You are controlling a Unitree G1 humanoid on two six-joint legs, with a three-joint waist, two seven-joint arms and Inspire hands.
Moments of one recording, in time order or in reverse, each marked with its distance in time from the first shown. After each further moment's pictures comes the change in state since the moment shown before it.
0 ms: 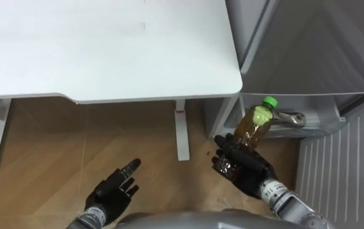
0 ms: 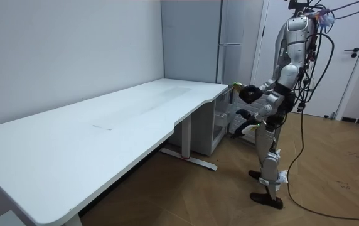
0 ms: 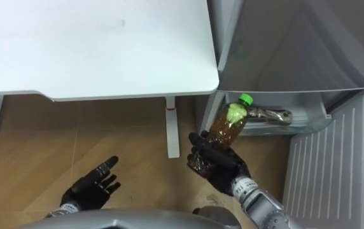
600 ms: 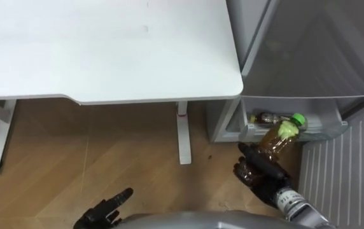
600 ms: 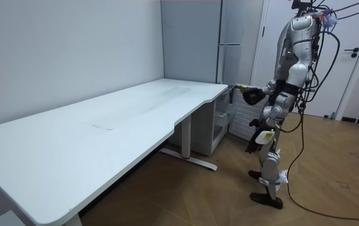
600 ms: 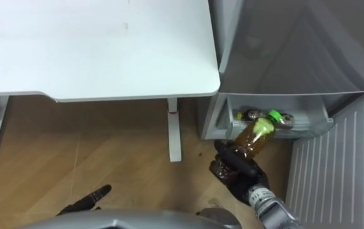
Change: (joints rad) left arm 0.090 0.010 0.102 0.048 0.391 -0.010 0.134; right arm 0.033 0.003 -0.168 0.071 0.011 -0.020 -0.186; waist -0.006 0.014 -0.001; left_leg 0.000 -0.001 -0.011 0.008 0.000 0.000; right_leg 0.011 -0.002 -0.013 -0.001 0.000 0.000
